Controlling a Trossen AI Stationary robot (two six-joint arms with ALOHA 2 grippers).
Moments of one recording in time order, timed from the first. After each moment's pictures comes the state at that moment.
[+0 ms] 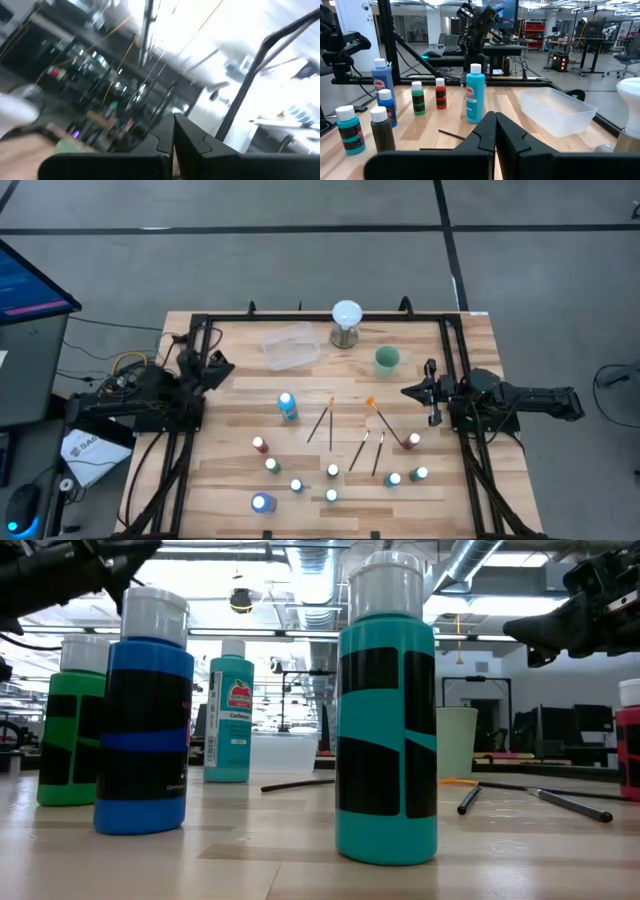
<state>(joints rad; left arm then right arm) 0.18 0.11 0.01 0.62 0.00 -0.64 -0.04 0.01 0.01 0.01 0.00 -0.03</state>
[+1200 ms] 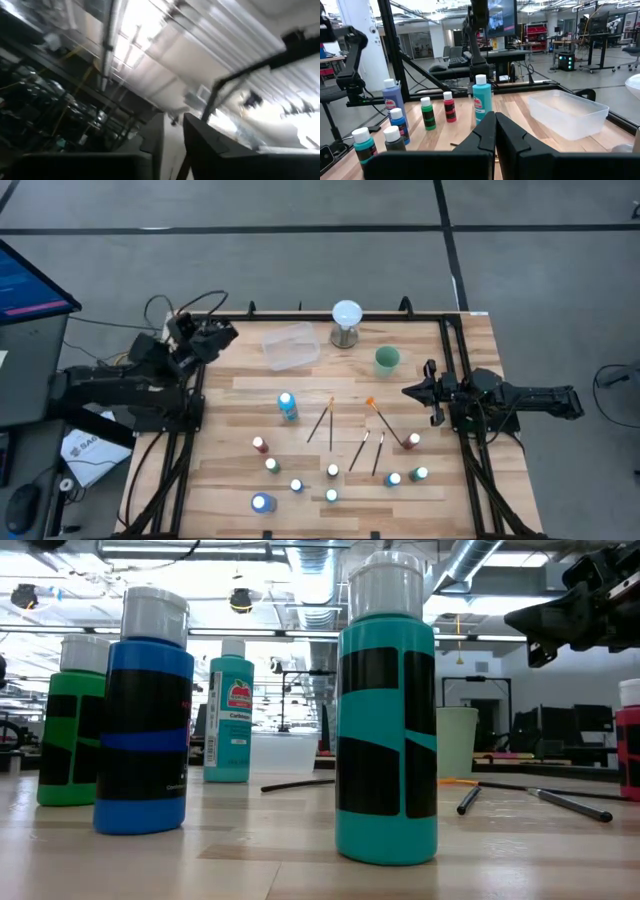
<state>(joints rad) 0.16 0.76 0.59 0.91 0.10 -0.70 -0.02 0.01 0.01 0.06 0.00 0.09</state>
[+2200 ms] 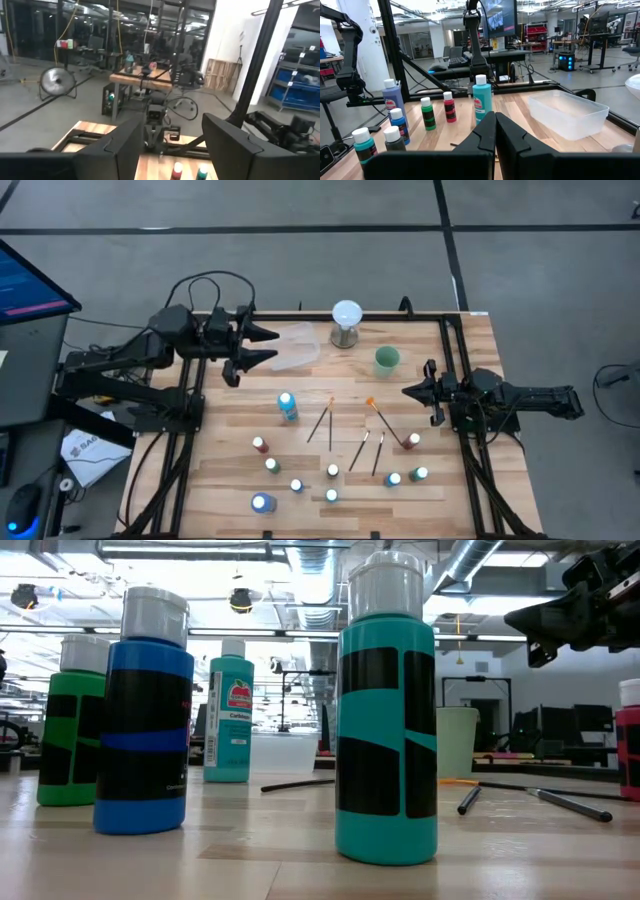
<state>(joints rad) 0.14 0.95 1.07 -0.05 0.13 -0.16 -0.02 0.01 0.01 0.06 0.00 0.09</state>
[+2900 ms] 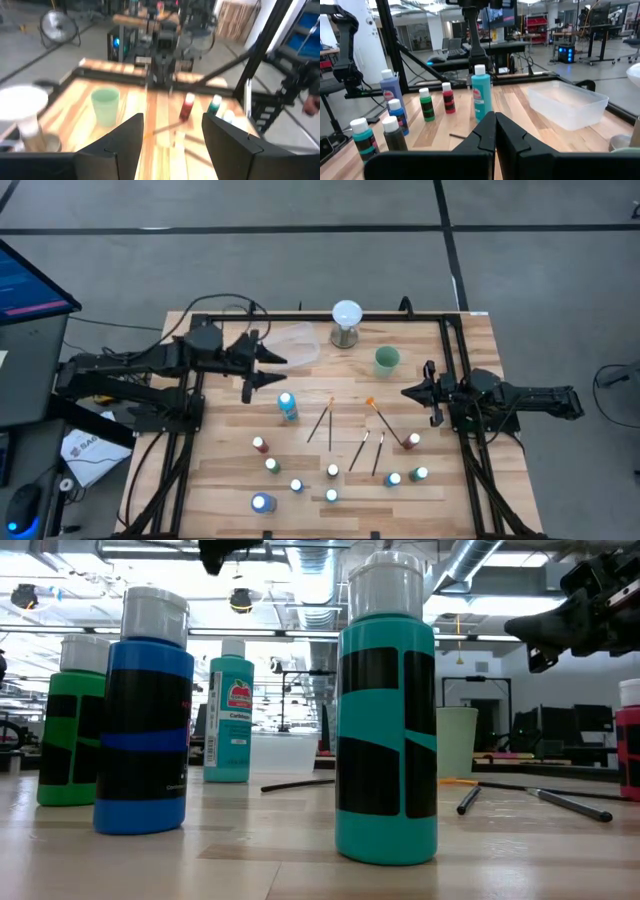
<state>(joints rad) 0.13 0.95 0.85 -0.13 0.12 -0.10 -0.02 0.01 0.01 0.01 0.00 0.09</state>
